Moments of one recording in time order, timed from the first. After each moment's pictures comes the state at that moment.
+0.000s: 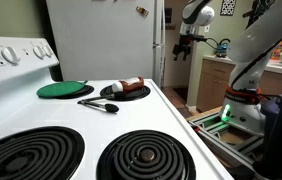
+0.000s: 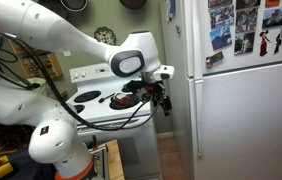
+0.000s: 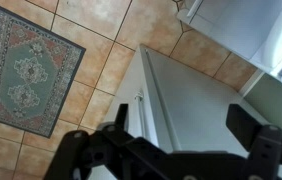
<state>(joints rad) 0.09 -0.60 -0.02 -2.75 0.07 2.33 -0.13</state>
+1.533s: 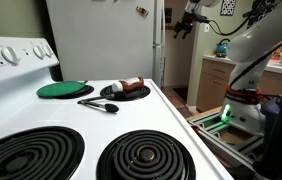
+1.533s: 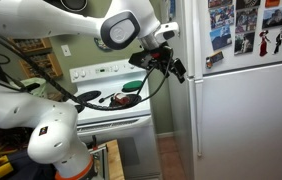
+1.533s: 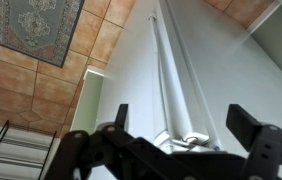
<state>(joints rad) 0.06 -0.71 -0.08 -2.57 0.06 2.33 -0.22</state>
